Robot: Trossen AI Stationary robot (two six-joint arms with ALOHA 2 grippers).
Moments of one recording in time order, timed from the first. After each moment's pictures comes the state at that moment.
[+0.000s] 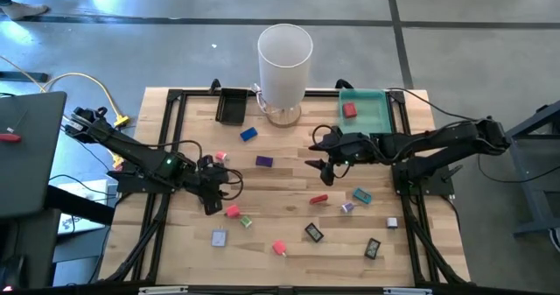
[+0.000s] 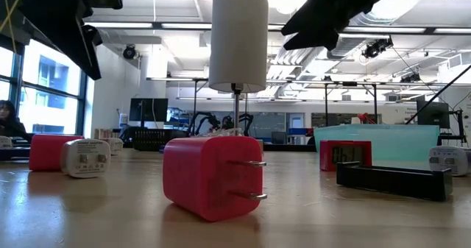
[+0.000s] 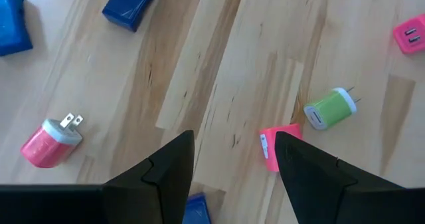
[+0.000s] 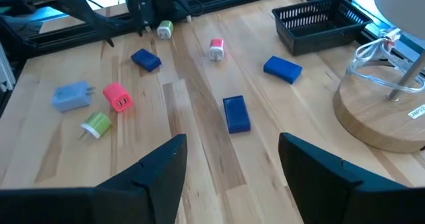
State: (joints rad) left arm -0.42 1.10 0.81 -0.75 -0.30 -0.68; right arm 0.05 1.22 0.81 -0.09 0.20 0.28
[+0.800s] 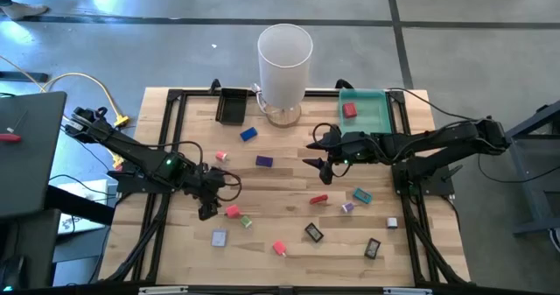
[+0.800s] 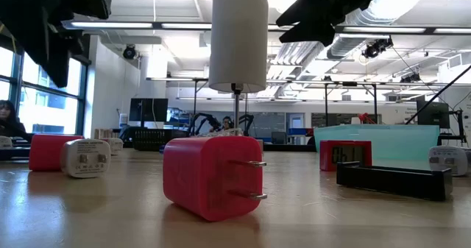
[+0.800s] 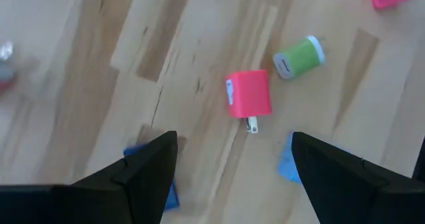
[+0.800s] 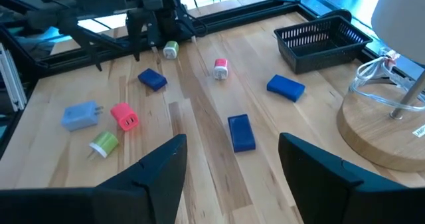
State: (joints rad) left arm -0.43 1.10 0.81 -0.81 -0.10 -0.84; right arm 0.05 1.22 0.81 -0.03 0.21 0.28
